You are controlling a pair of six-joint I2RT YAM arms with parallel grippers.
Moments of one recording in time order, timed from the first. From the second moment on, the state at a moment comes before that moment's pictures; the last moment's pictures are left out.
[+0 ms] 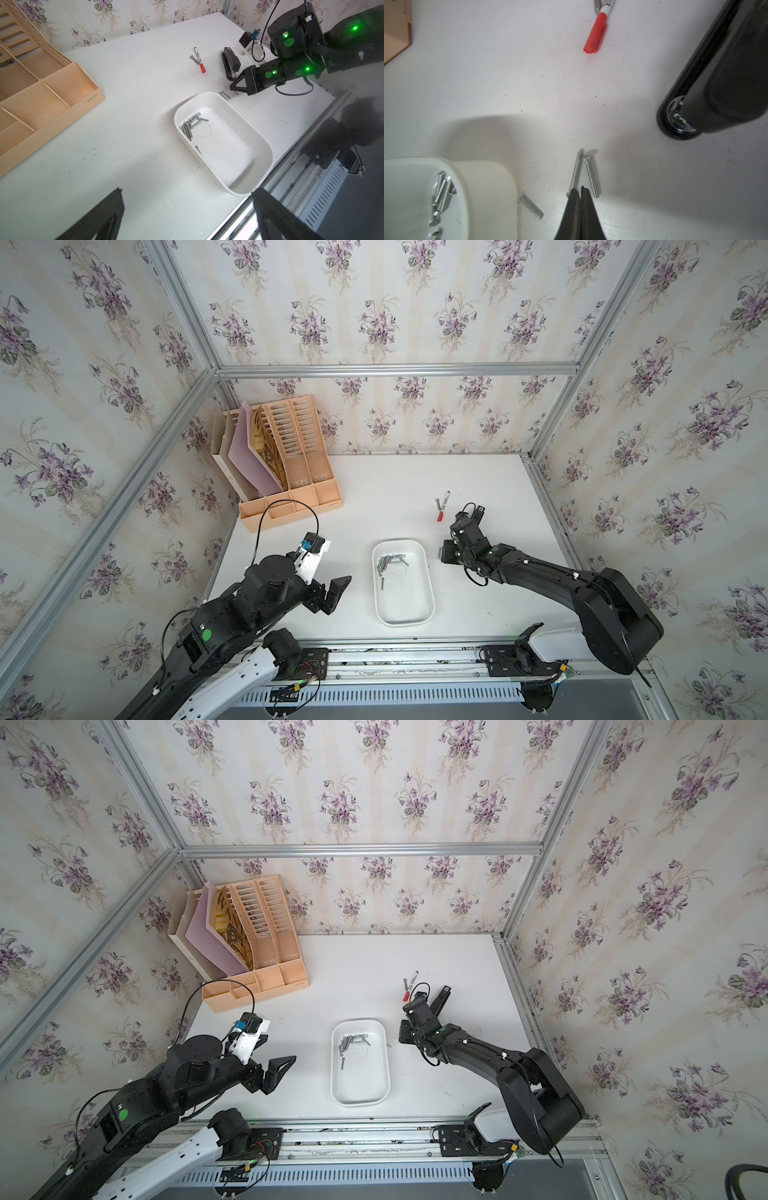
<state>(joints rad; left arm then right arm) -0.76 0.51 0.91 -0.96 -0.07 -0.19 0.60 1.39 0.64 -0.15 0.08 0.59</state>
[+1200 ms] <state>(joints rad) -0.76 0.52 0.90 -0.96 -0.06 -0.18 0.71 1.43 0.94 -0.22 0.10 0.55</state>
